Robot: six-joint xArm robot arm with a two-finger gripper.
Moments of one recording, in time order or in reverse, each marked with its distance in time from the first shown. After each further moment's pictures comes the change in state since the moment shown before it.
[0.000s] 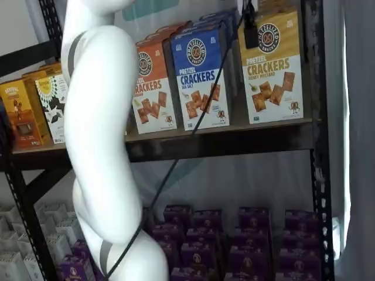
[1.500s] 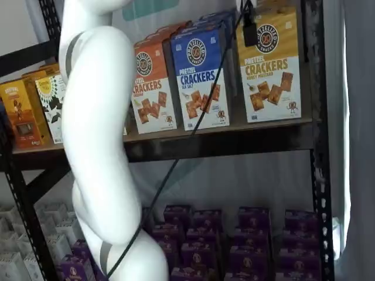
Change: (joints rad) arm -0.010 -0.018 -0.006 0.004 0.024 -0.006
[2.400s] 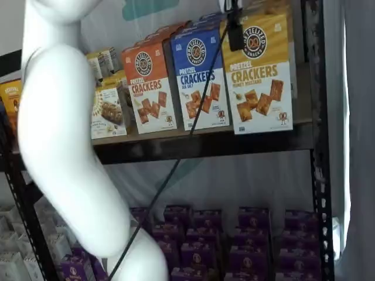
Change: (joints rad) arm -0.075 -0.245 0.195 0.005 0.072 -0.066
